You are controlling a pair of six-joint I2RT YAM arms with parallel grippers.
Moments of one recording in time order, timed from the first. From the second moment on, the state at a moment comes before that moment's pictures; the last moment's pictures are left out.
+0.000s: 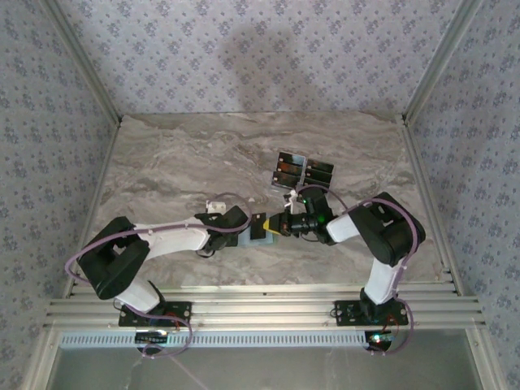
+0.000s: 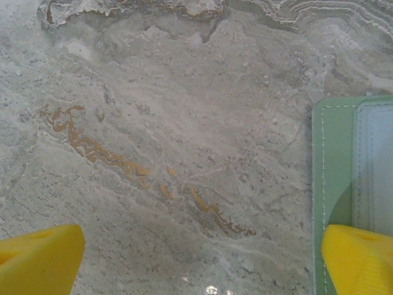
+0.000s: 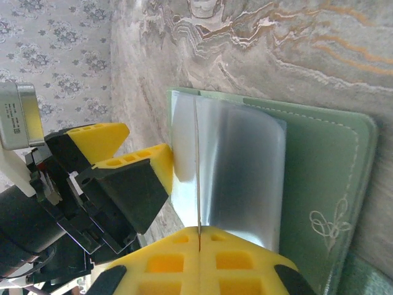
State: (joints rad) left arm -0.88 1.54 0.76 -0.56 -0.54 -0.82; right arm 0.53 1.80 0.56 0.64 -0.80 0.91
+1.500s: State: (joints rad) left arm -0.88 1.54 0.75 -0.56 -0.54 -0.82; right arm 0.56 1.87 0.53 0.77 -0.82 0.96
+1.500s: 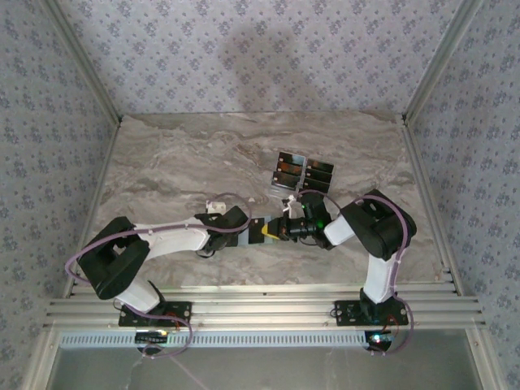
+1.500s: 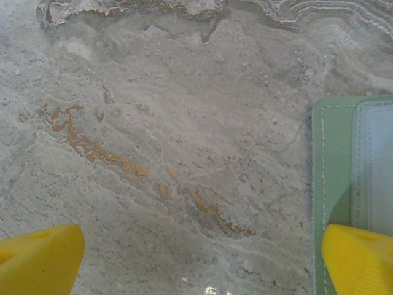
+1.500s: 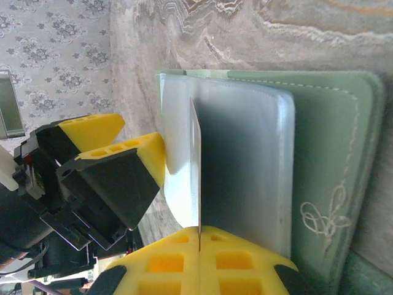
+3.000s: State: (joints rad) left arm -0.88 1.54 0.75 -0.55 -0.54 -0.82; right arm 0.54 1.91 0.54 0.82 -0.83 1.01
